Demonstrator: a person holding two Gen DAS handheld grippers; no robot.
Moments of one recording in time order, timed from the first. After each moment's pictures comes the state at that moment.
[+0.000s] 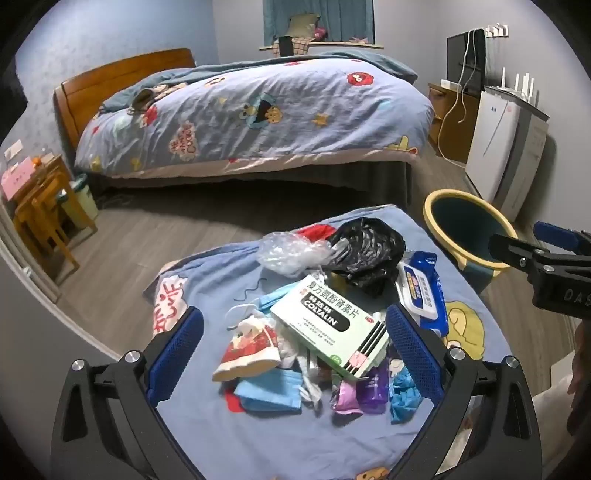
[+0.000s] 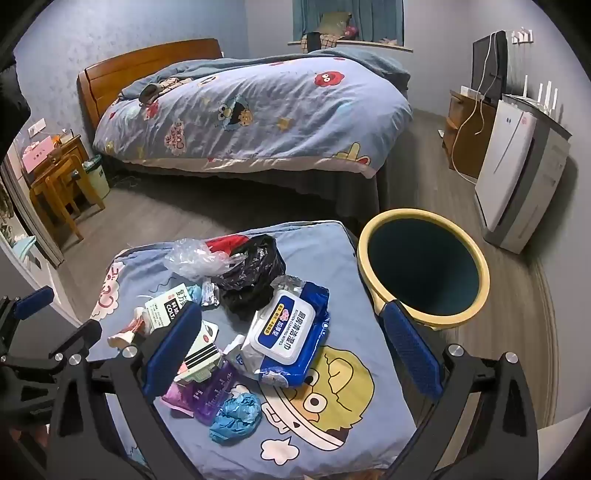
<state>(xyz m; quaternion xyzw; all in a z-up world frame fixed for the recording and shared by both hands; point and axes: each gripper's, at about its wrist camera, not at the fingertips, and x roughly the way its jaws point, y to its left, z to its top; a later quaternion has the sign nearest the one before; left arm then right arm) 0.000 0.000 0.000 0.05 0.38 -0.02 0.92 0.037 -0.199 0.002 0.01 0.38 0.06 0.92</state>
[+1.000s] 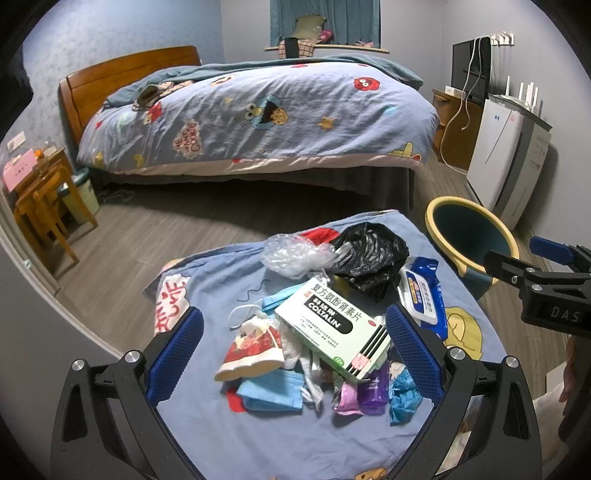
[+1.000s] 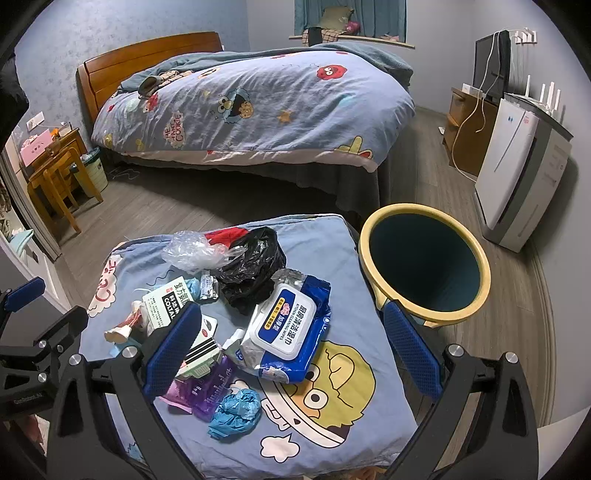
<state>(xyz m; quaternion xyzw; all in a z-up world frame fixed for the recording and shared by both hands) -0.001 0.003 0.002 0.03 0.38 -0.02 0.93 0.039 -0.194 -0.005 0.00 0.39 0.06 0.92</state>
